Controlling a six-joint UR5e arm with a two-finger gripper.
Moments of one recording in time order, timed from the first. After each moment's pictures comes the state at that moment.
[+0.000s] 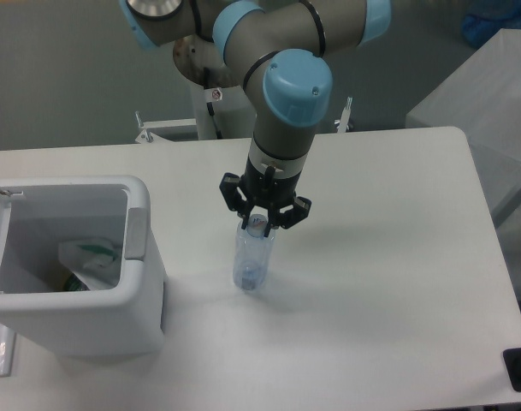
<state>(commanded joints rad) 2.45 -1.77 -1.58 -1.33 1.38 0.75</state>
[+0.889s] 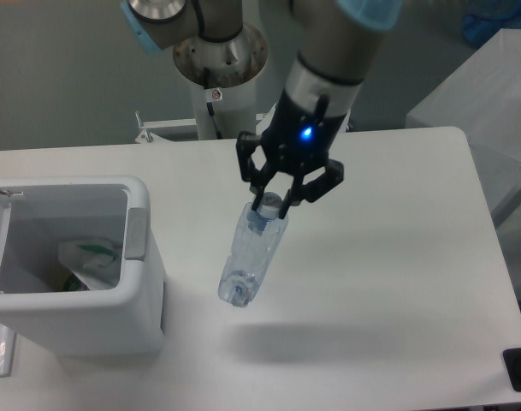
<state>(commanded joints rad) 2.60 -1.77 -1.24 -1.51 1.02 0.67</state>
